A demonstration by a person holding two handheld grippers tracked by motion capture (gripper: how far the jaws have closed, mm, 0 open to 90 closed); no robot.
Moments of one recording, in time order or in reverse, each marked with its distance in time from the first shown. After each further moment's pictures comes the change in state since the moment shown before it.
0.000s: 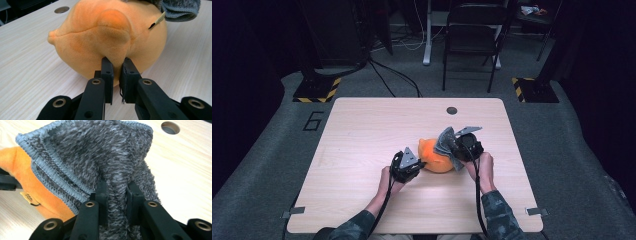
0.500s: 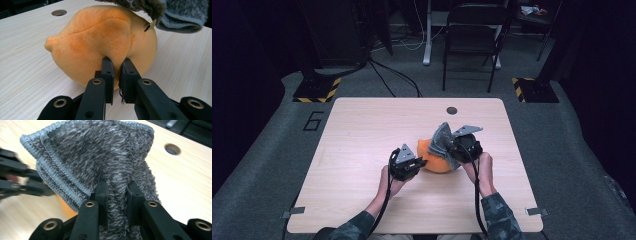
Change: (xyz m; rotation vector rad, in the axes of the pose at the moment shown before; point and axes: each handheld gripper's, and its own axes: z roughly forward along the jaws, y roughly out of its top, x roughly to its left) left arm 0.001 0.012 -0.011 -0.035 -0.044 -0.113; right arm 0.021 0.011 -0.030 -0.090 0.029 -0.052
